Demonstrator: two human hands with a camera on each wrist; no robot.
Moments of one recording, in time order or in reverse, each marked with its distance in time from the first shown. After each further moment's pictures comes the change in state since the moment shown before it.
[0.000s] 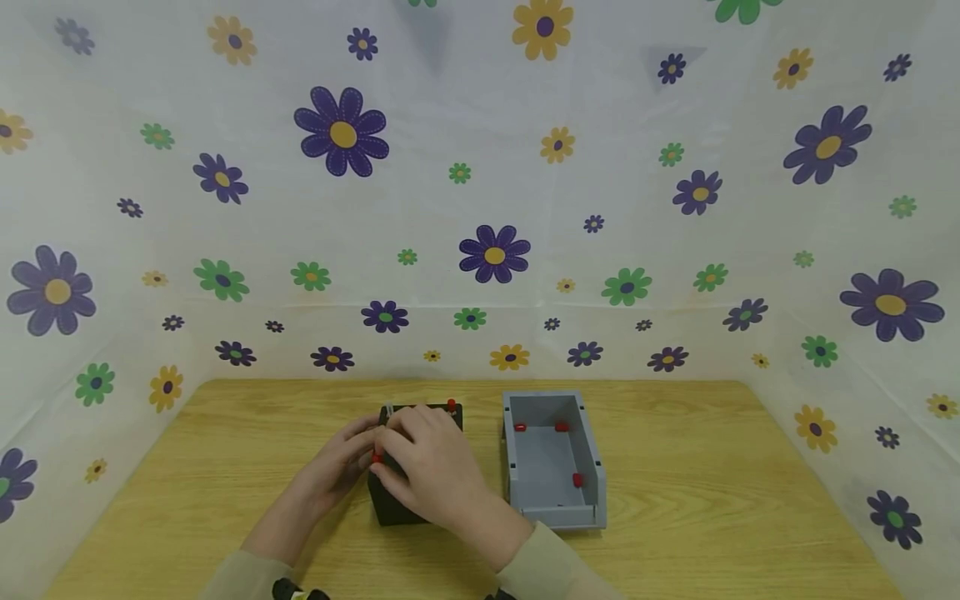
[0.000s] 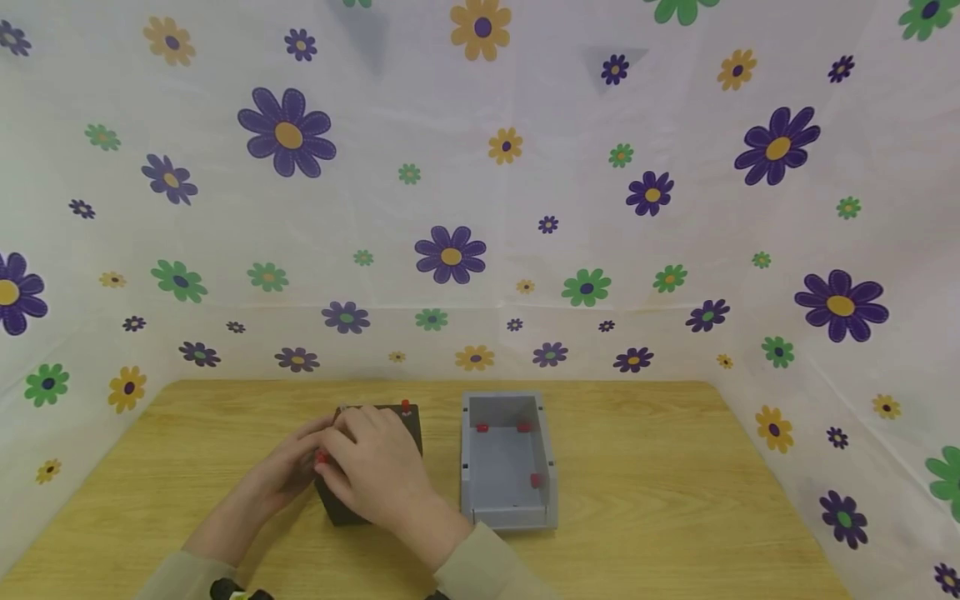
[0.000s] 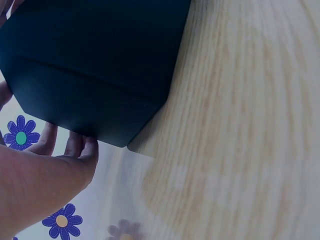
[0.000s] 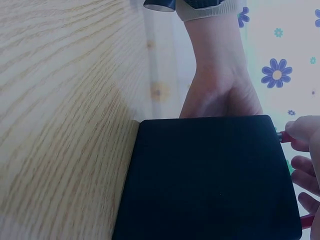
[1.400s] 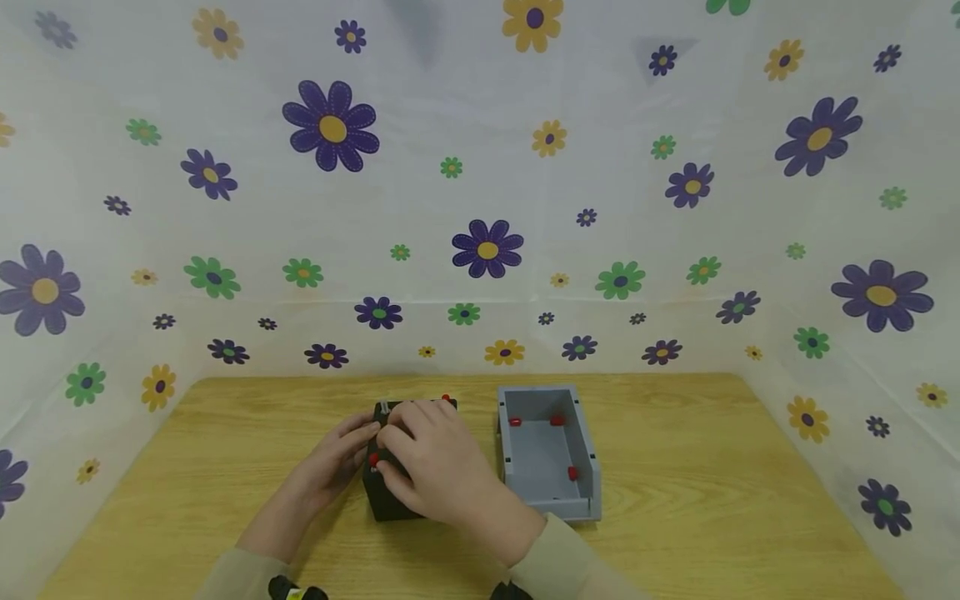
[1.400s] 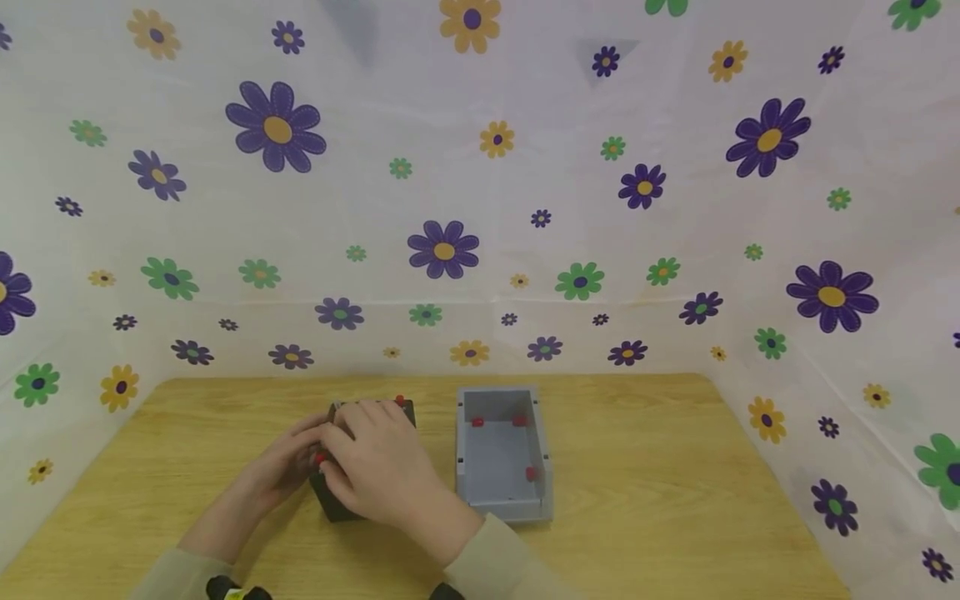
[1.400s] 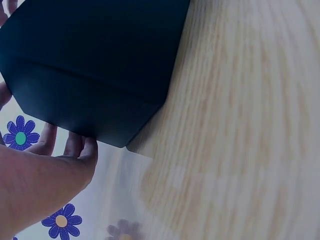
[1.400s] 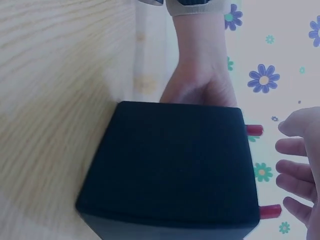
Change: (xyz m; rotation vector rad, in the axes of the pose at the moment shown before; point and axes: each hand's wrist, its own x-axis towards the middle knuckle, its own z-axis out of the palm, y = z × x) left_hand 0.004 0.000 0.001 -0.034 0.007 0.003; right_hand -0.003 0.005 -0.021 -0.091 -0.082 -0.049
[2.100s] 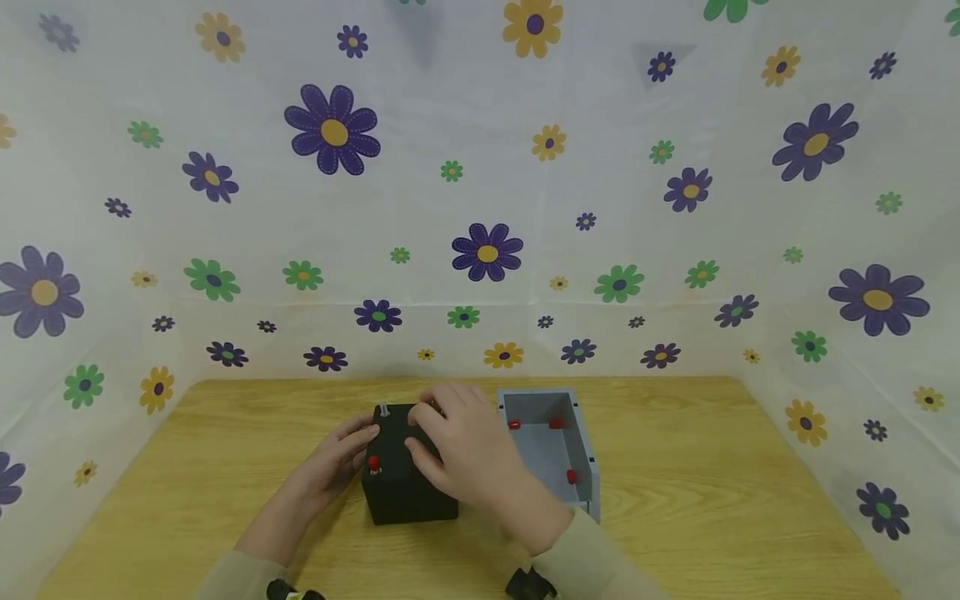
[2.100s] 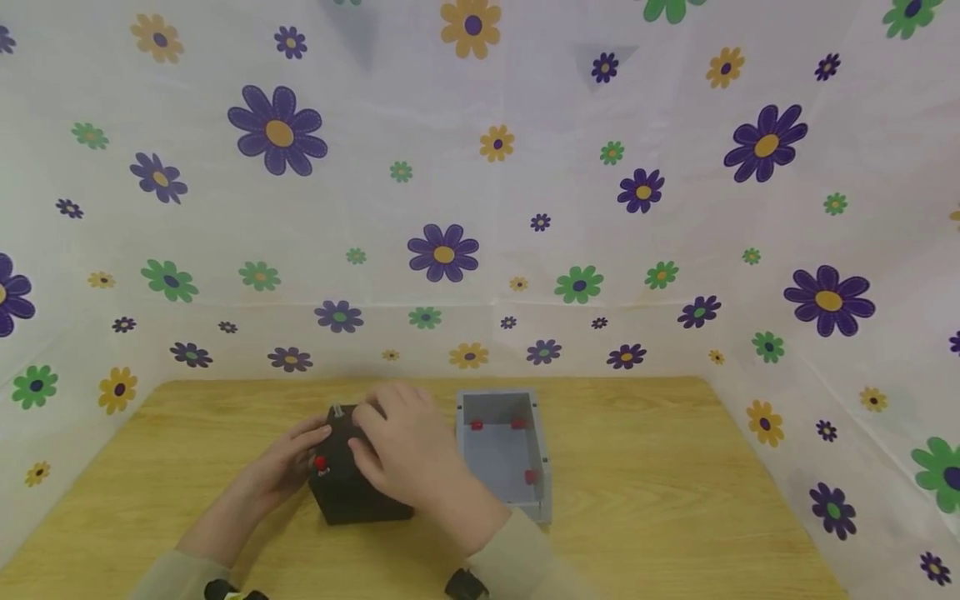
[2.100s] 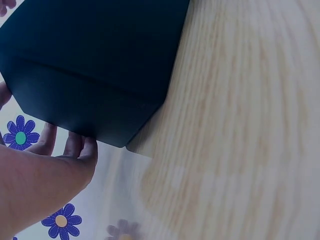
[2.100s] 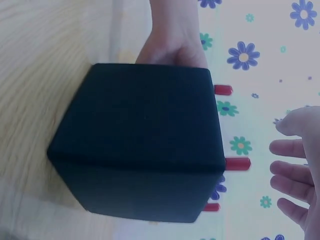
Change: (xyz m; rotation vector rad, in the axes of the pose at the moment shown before) left_hand -0.001 0.003 0.002 -0.020 0.011 -0.009; right_hand -0.002 0.023 -0.026 -0.006 0.048 0.069
